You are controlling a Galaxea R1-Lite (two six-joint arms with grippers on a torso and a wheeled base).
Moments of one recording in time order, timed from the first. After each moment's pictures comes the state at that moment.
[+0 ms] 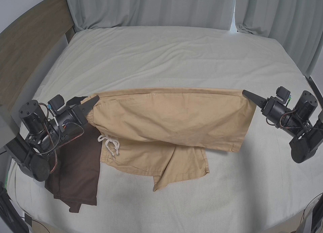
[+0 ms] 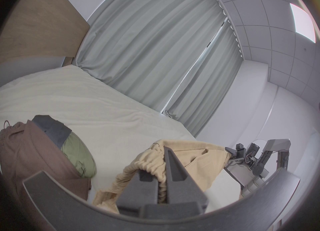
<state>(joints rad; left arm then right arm) -0.11 1.93 -0.54 -1.55 -0.47 -0.51 0.06 1.94 -0.63 -1.54 0.71 0.64</state>
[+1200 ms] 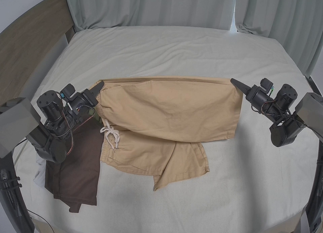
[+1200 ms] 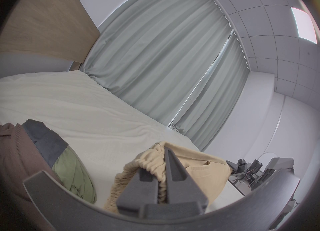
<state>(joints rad) -0.11 2.15 -0.87 -1.55 -0.34 -0.58 0.06 2.25 -1.05 -1.54 0.67 0.73</state>
